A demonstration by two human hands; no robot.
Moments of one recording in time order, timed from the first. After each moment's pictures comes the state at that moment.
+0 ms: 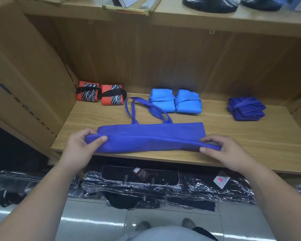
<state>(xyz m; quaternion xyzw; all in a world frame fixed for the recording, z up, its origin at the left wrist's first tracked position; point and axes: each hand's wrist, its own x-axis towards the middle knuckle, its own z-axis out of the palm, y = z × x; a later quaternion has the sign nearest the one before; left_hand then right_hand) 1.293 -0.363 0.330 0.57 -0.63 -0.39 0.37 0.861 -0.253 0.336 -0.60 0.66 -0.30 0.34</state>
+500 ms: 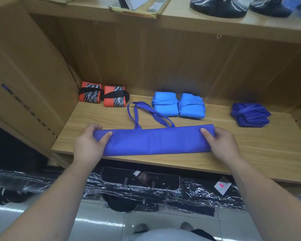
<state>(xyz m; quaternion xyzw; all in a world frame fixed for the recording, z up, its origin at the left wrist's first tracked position) 1.268 -0.382 0.312 0.67 -0.62 -0.23 0.34 0.874 -0.305 0.322 -0.48 0.80 -0.33 0.18</state>
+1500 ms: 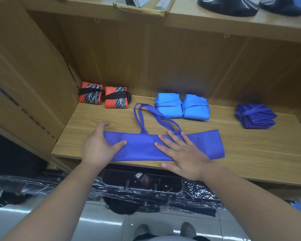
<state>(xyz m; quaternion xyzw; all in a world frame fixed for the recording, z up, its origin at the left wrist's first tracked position) 1.254 -0.386 0.322 0.67 -0.65 -0.24 0.26 0.964 -0.316 0.315 -0.83 0.54 0.10 0.11</state>
